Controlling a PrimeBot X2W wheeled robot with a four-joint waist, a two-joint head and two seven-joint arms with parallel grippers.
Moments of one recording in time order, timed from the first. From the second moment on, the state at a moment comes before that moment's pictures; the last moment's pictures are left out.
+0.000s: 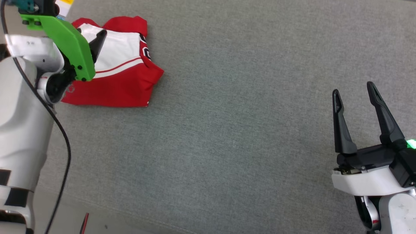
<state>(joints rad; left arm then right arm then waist) -0.96 0.46 -0.37 0.63 -0.68 -0.13 0.43 -0.10 -0.09 0.04 -0.25 0.02 0.13 -0.26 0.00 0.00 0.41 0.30</state>
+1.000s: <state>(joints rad) -1.11 0.56 -0.79 0.81 -0.88 -0.13 0.64 -0.17 -0.10 0.01 -0.26 0.01 0.13 -0.26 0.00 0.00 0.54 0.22</state>
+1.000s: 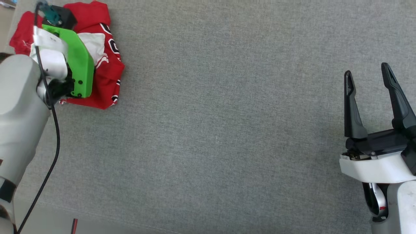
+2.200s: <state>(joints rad) -1.49 0.44 -1.28 0.31 -0.79 -0.13 0.39 -0.12 -0.05 -0.02 -0.23 0.16 0.13 -0.26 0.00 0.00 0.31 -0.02</state>
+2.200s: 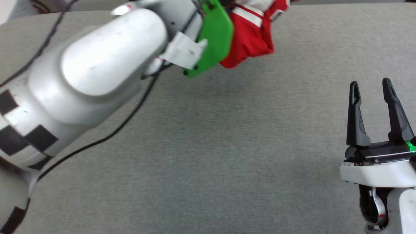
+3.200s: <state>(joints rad) -1.08 0.28 -1.28 0.36 -0.52 -0.13 0.18 -0.17 -0.05 -0.03 -0.21 0.15 0.13 -0.26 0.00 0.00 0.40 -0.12</state>
